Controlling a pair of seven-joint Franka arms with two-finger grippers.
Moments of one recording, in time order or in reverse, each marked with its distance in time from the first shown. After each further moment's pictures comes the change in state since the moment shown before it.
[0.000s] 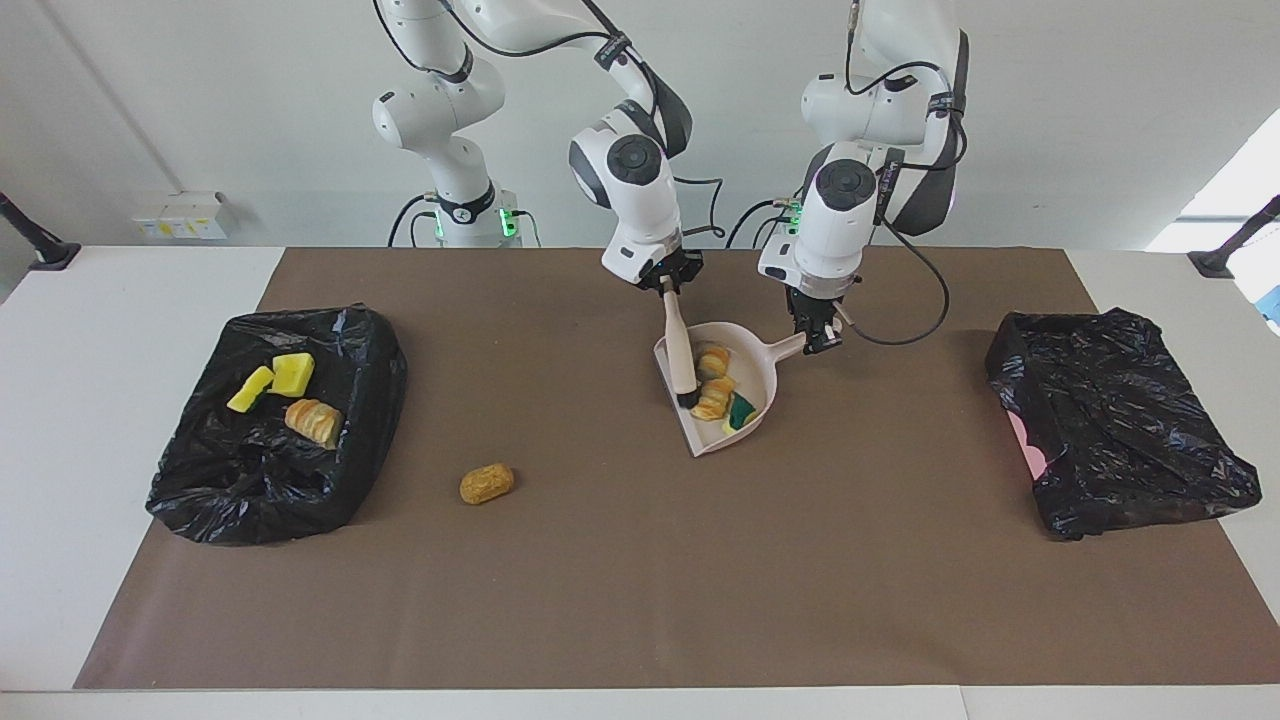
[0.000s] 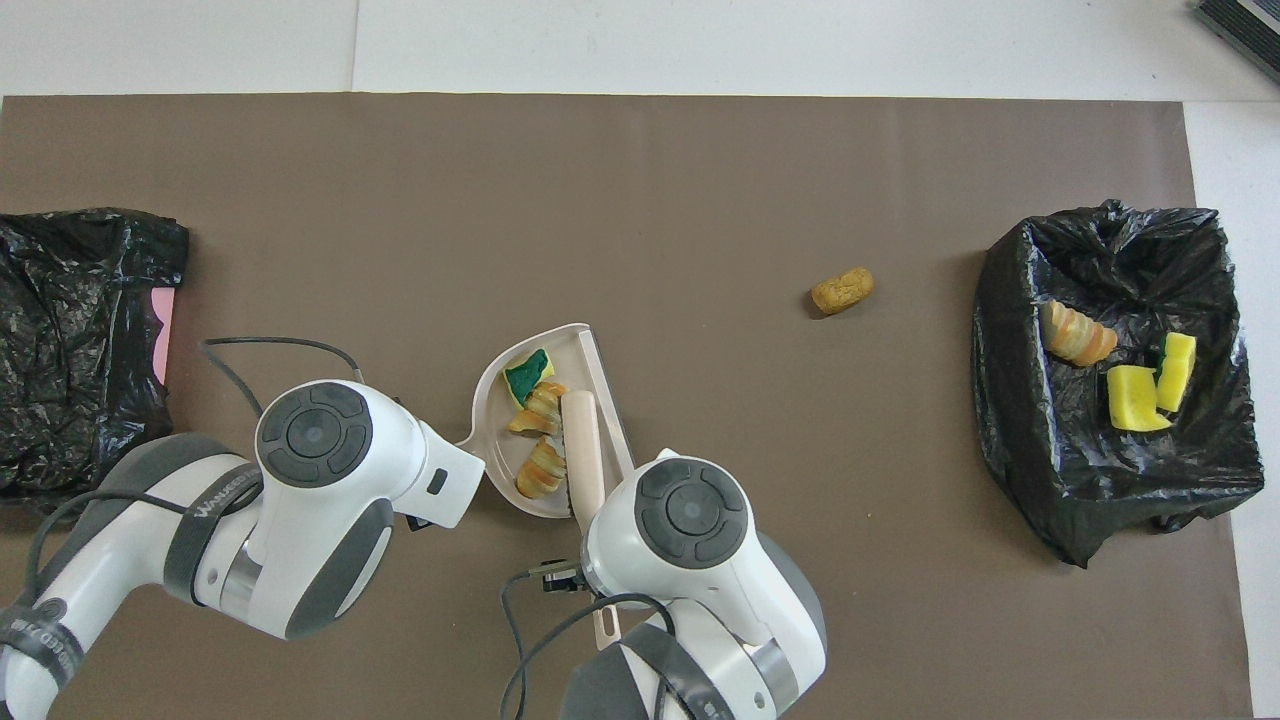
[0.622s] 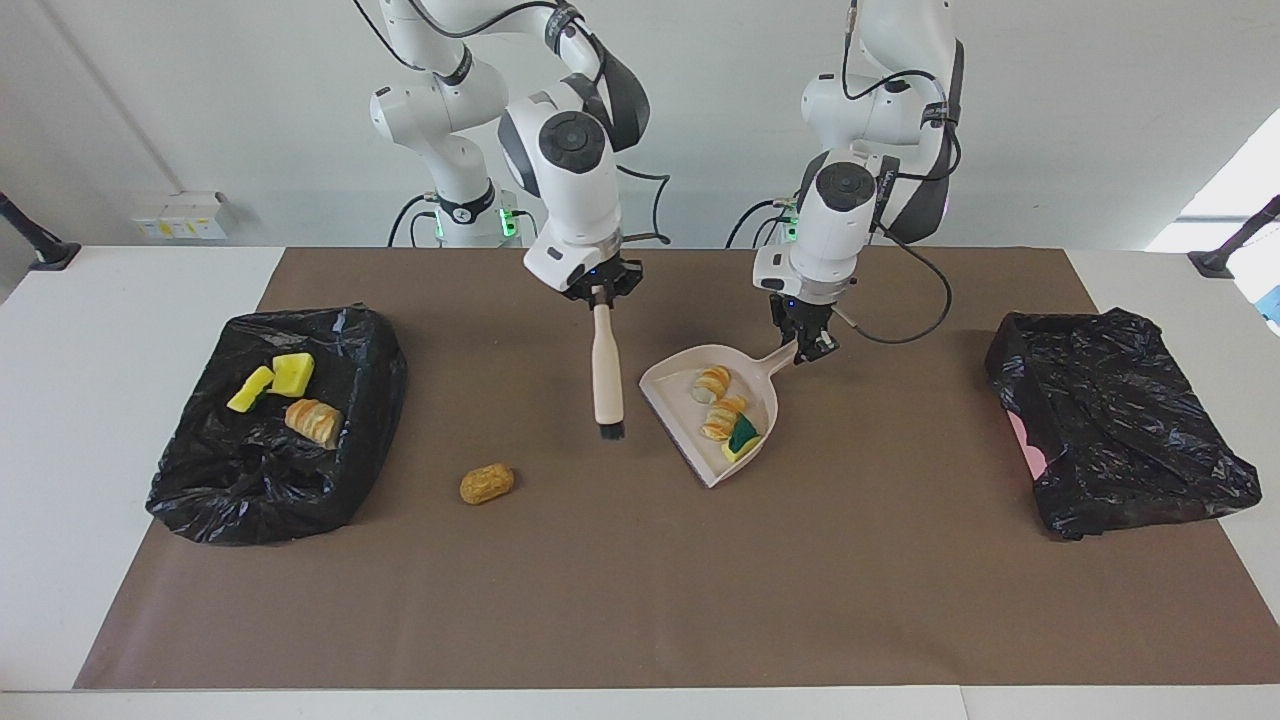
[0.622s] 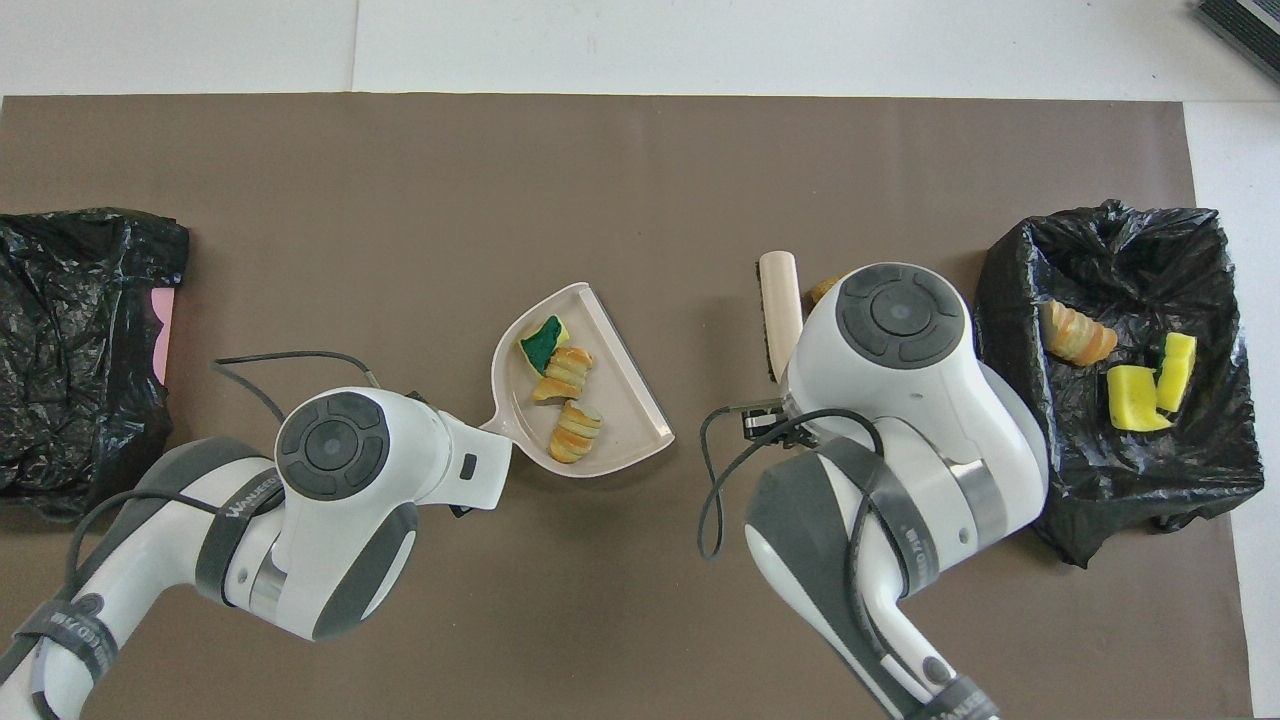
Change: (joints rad) left arm -0.038 0.024 -0.005 0.004 -0.047 0.106 -0.189; right arm -0.328 0.025 -0.013 0.138 -0.397 -0.213 -0.093
